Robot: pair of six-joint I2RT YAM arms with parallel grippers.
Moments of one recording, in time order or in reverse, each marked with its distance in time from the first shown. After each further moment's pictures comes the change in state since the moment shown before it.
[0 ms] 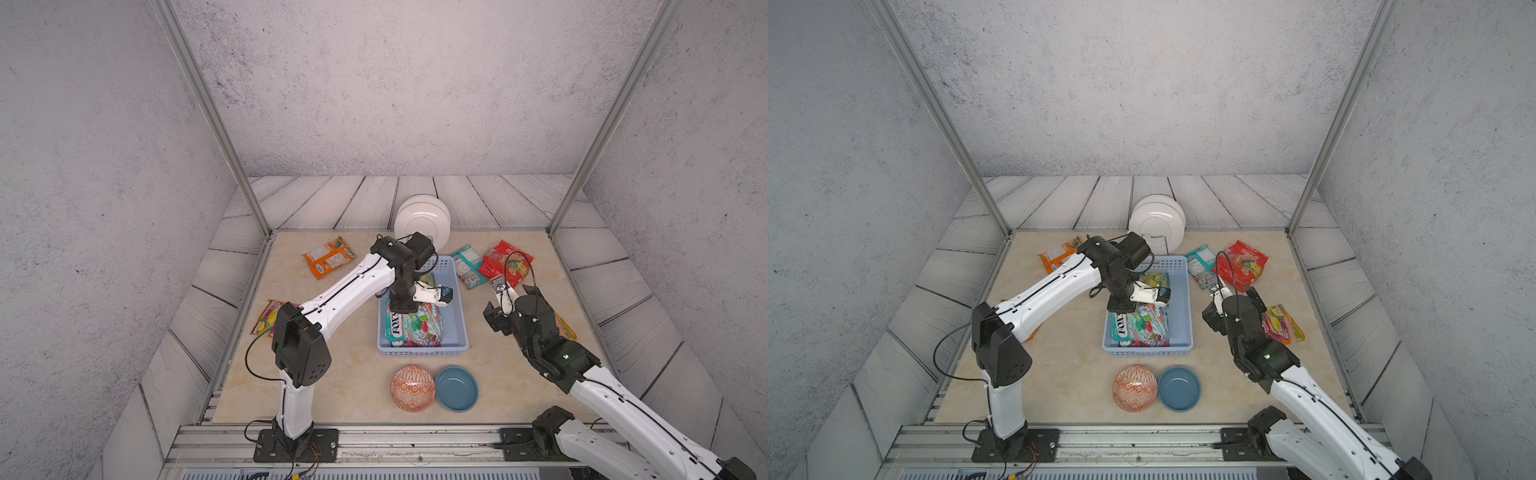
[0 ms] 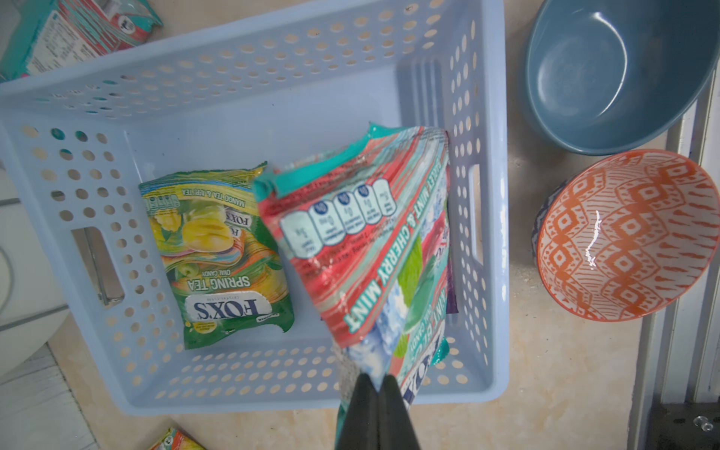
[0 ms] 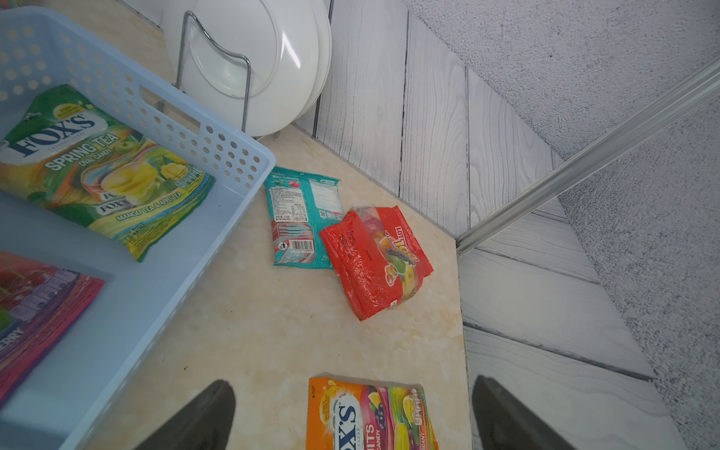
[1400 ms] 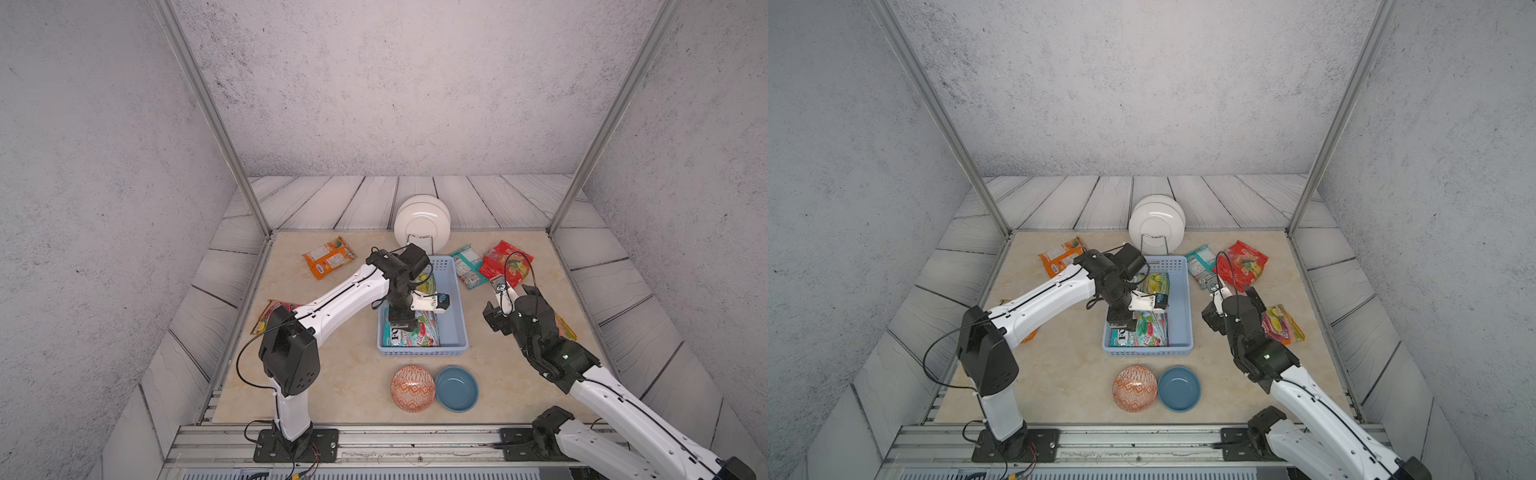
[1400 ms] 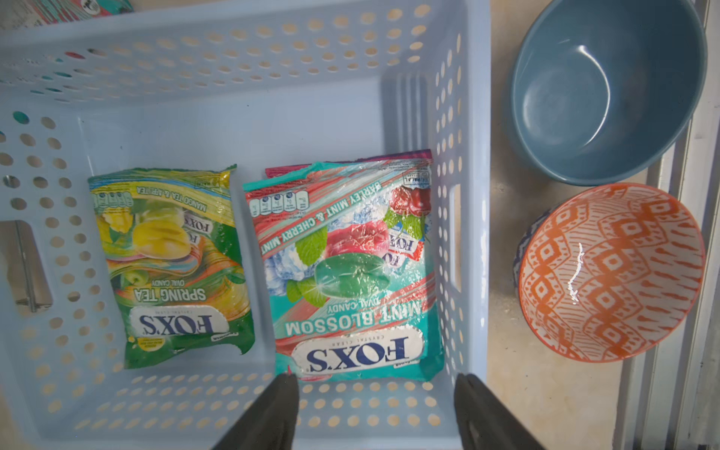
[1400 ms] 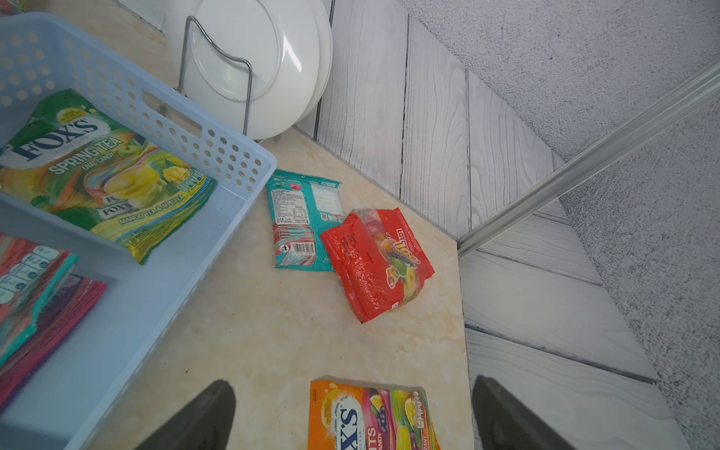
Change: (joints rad) left arm 0.000 -0.097 -0.236 0.182 0.069 -0.087; right arm 0.000 0.003 -0.003 0.010 -0.004 0.002
